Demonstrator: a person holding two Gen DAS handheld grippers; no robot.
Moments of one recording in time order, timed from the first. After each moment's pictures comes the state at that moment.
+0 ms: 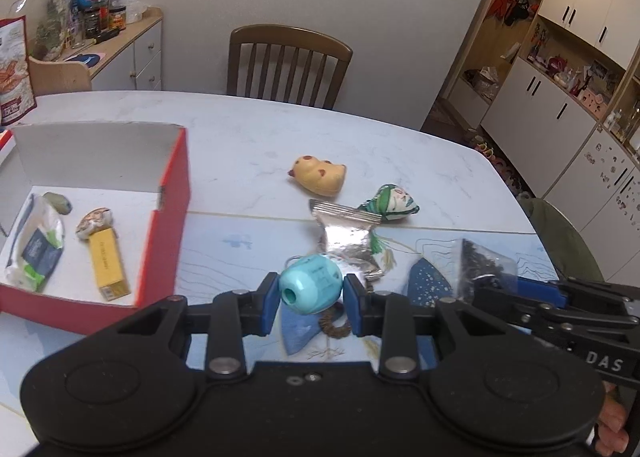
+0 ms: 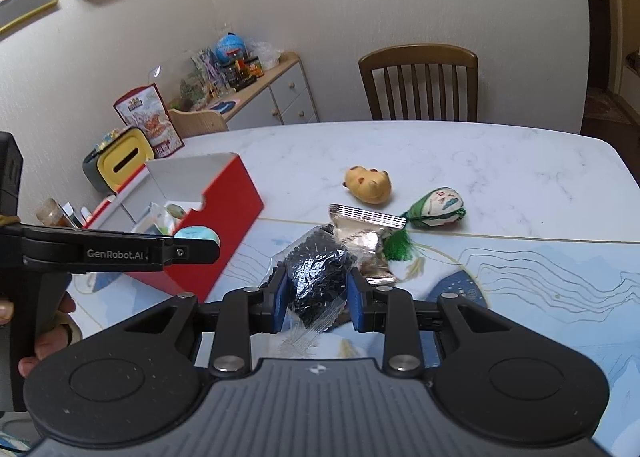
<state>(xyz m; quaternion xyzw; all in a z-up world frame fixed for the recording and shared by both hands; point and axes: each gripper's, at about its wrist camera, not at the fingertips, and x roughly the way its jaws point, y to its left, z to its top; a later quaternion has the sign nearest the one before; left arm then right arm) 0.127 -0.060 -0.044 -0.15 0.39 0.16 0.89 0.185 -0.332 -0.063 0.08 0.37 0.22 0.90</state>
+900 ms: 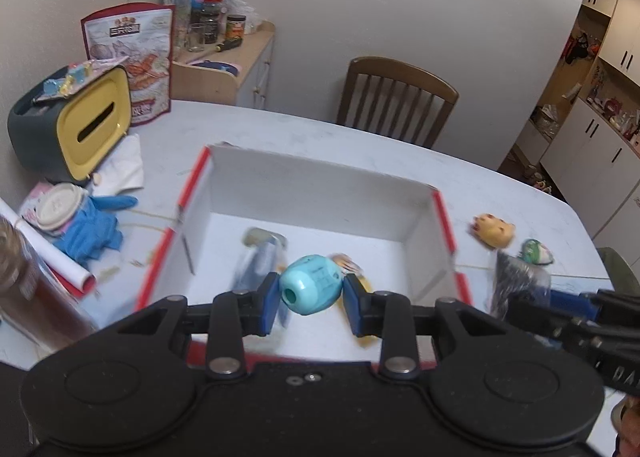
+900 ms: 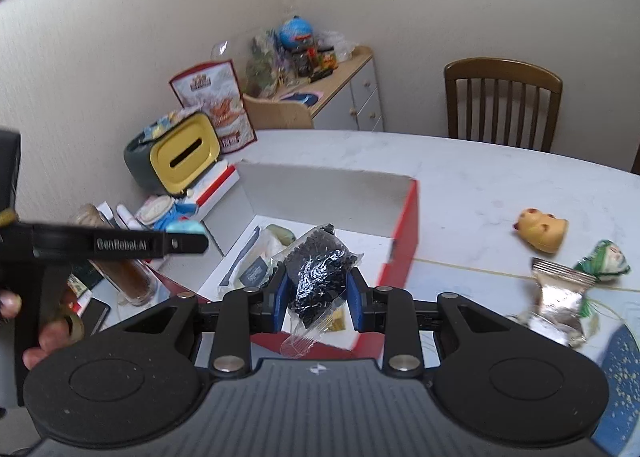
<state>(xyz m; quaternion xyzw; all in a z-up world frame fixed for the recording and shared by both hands) 0.026 0.161 -0.012 -0.16 0.37 0.24 0.88 0.216 -0.082 -0.039 0.04 0.37 0.25 0.89</state>
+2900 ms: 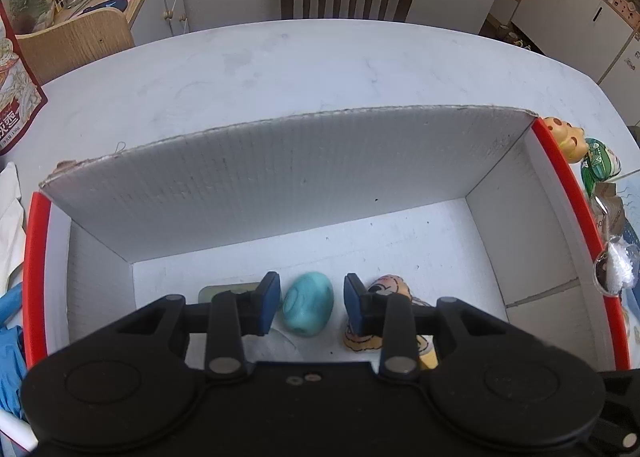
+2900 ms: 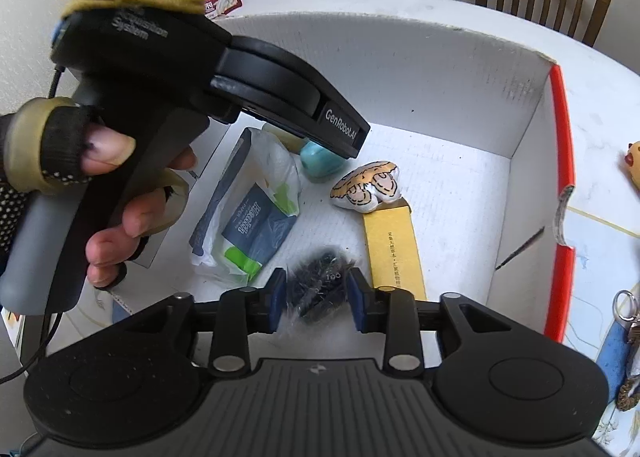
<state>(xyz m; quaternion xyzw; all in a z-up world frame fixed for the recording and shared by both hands) 0.172 0.237 -0.118 -0.08 0.53 0.13 0.83 0.301 0.037 -0.147 0.00 0.54 0.23 0.81</state>
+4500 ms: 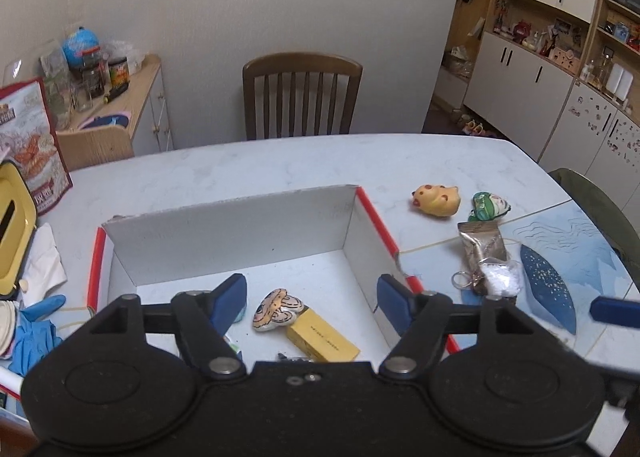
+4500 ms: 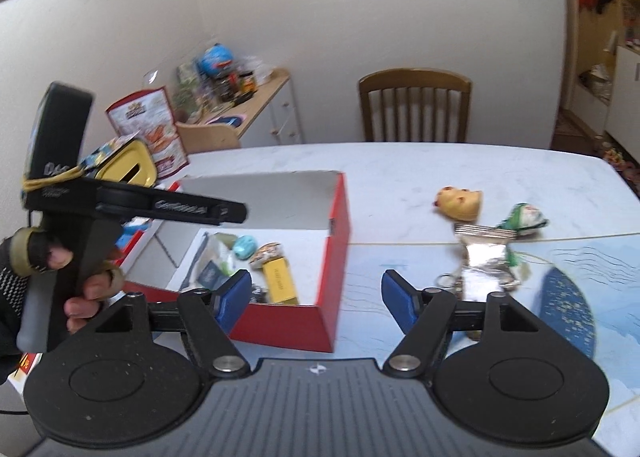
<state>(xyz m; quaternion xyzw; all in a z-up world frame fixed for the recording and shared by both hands) 0.074 0.131 -0.019 -0.04 0.38 0.10 0.92 0.141 -0.087 -0.028 0.06 0.34 0.10 0.93</state>
